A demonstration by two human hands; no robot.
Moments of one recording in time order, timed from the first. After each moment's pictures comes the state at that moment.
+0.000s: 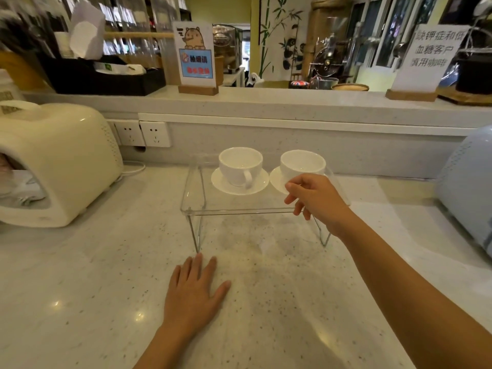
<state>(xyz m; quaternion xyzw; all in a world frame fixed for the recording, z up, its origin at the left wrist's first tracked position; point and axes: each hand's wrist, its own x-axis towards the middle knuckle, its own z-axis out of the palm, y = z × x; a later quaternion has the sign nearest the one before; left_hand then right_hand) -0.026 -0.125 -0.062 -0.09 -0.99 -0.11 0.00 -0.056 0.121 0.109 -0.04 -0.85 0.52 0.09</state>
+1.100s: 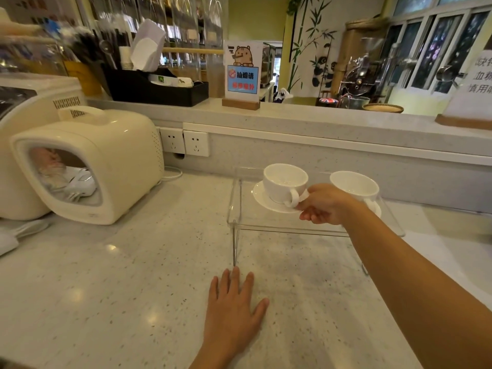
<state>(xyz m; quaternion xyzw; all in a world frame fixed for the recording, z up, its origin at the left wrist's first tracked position) -0.028 -0.122 -0.068 -0.08 -0.99 -0.13 0.01 -0.143 0.078 0.117 -0.14 -0.82 0.54 -0.14</state>
